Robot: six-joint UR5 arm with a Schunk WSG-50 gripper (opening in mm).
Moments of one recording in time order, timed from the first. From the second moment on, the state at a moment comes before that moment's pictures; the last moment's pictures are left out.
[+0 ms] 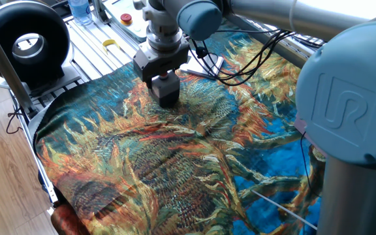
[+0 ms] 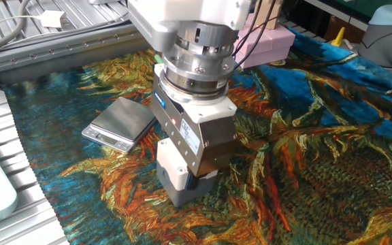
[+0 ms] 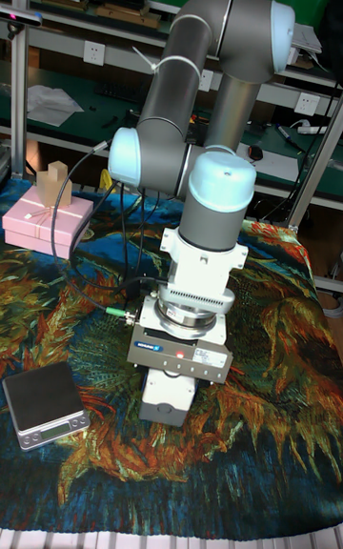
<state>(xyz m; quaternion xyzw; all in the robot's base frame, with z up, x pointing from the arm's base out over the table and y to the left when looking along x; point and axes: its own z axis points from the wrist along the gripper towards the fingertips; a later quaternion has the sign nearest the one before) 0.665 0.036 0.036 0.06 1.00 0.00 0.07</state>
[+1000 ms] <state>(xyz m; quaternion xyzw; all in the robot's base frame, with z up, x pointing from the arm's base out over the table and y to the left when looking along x) 0.667 0.035 0.032 0.05 1.00 0.00 0.07</state>
